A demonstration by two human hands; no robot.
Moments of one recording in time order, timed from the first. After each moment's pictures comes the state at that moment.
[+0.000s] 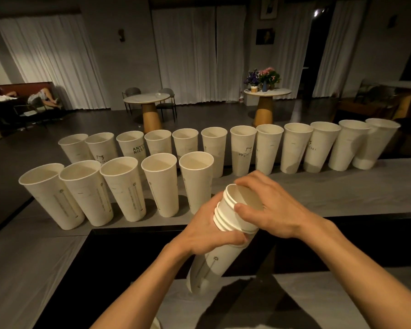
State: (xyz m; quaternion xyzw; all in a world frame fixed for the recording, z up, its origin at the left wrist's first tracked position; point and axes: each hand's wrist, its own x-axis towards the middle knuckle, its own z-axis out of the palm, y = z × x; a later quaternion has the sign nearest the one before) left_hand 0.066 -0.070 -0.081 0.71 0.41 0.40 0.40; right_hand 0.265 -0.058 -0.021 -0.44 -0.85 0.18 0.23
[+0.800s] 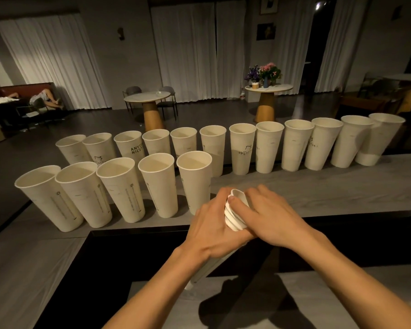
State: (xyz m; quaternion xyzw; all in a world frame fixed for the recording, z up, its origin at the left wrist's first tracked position) left_hand 0.090 -0.079 -0.074 0.74 0.51 0.38 0.21; right_hand 0.252 -0.063 -0.038 -0.57 -0.78 0.17 0.18
